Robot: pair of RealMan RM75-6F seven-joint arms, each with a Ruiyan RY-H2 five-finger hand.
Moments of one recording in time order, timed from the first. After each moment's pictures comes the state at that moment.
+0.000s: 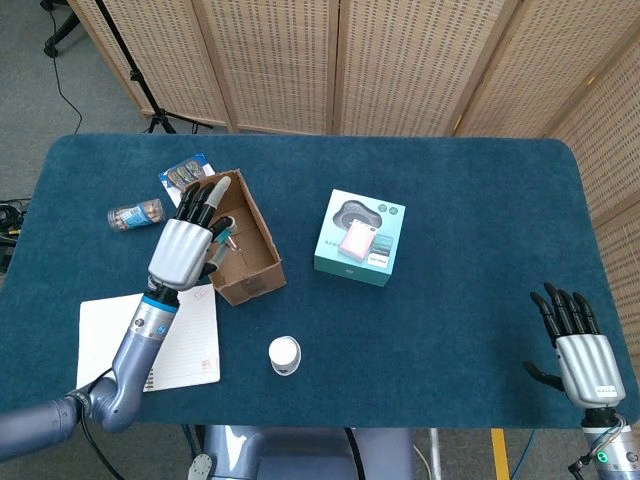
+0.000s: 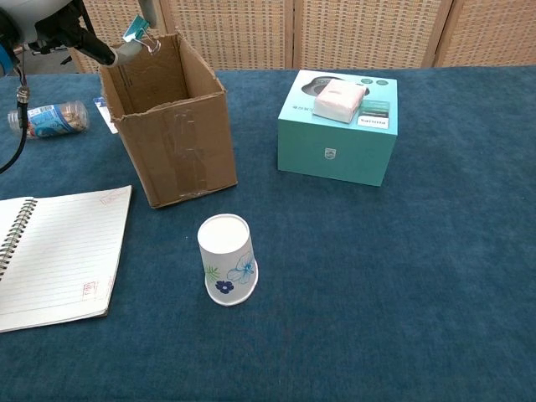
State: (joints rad) left arm -0.67 -1.53 -0.27 -1.53 1.35 1.28 0.39; right arm 0.08 -1.17 0.04 -1.54 -1.59 1.51 -0.03
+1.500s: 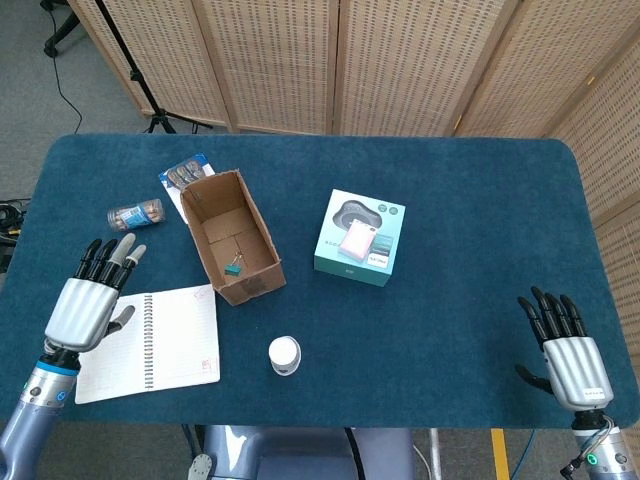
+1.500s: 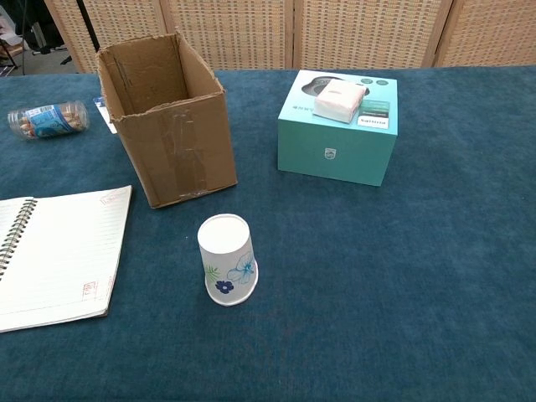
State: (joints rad) left arm -0.36 -1.23 0.02 -1.62 1.52 1.46 0.34; right arm 0.08 -1.19 0.02 -1.54 -1.63 1.52 -0.09
